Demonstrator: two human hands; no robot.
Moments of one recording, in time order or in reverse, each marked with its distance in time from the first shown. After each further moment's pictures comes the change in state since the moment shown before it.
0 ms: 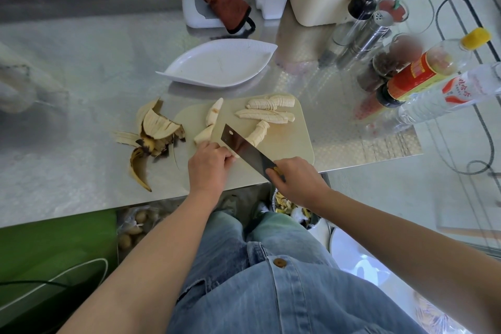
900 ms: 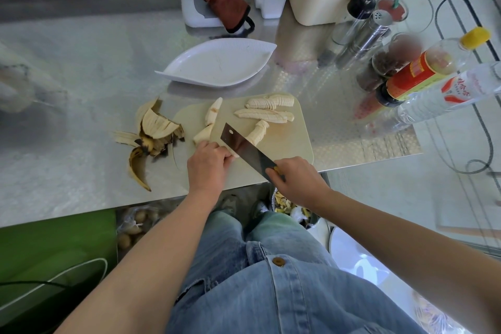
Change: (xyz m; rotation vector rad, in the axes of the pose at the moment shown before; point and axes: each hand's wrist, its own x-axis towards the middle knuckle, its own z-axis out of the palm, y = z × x) left_hand 0.000 -0.001 0.000 0.005 -0.012 0.006; right_hand -0.002 0.000 -0.001 0.010 -0.003 0.001
